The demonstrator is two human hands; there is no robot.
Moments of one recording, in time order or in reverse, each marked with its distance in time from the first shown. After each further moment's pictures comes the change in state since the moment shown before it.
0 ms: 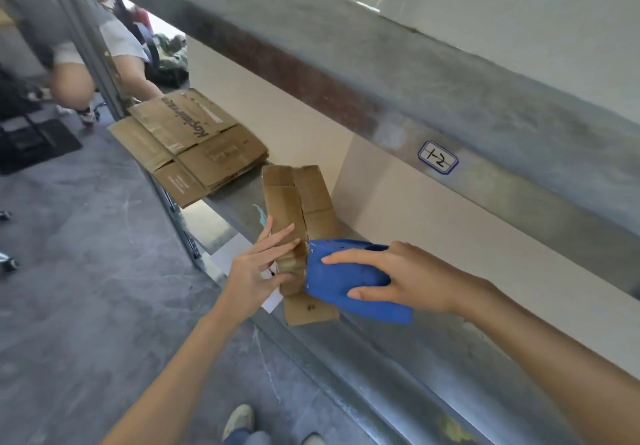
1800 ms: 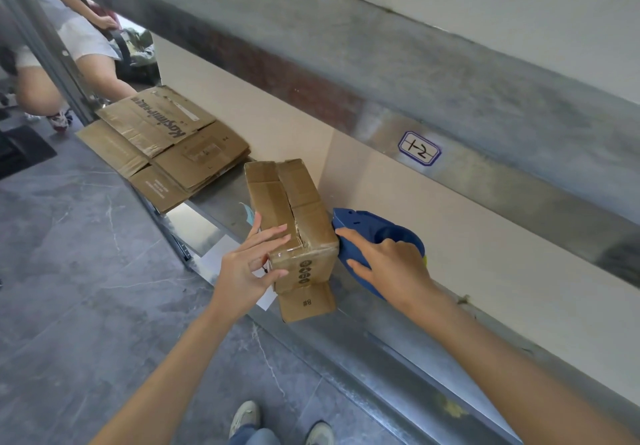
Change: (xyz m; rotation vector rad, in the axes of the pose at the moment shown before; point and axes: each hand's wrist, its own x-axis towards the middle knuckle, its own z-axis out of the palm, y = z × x) left_hand 0.008 0.008 0.003 -0.105 -0.008 -0.110; right_hand 0.018 0.019 0.054 -0.586 0.195 0.412
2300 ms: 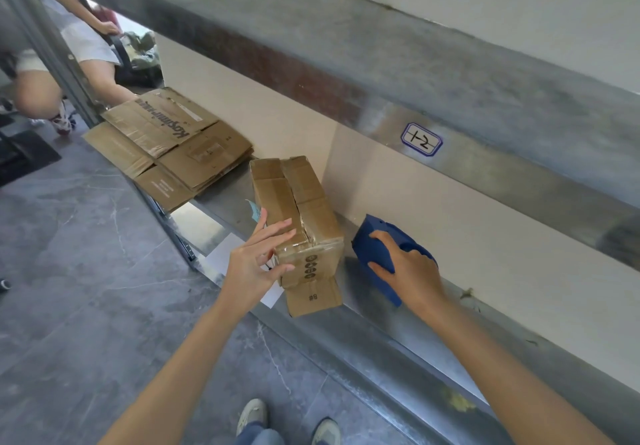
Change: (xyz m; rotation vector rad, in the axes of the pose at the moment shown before) left_hand 0.001 -0.002 0.001 0.006 -0.013 -0.006; right_hand -0.016 0.019 0.059 0.379 -0.008 0.253
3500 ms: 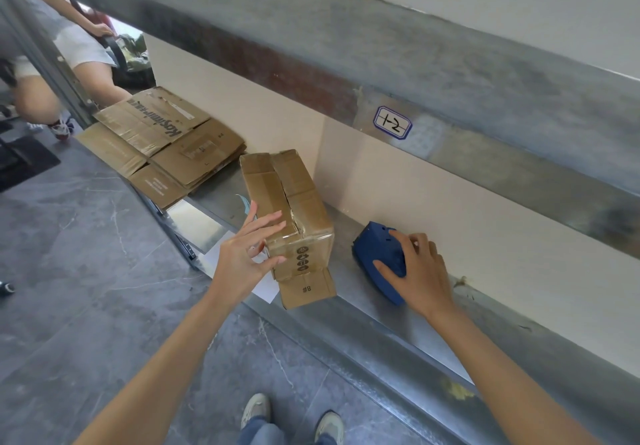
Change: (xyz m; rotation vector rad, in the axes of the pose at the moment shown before) left_hand 0.001 -0.006 -0.001 0.007 0.001 0.016; right_hand -0.021 0.036 0.026 0.185 0.188 0.080
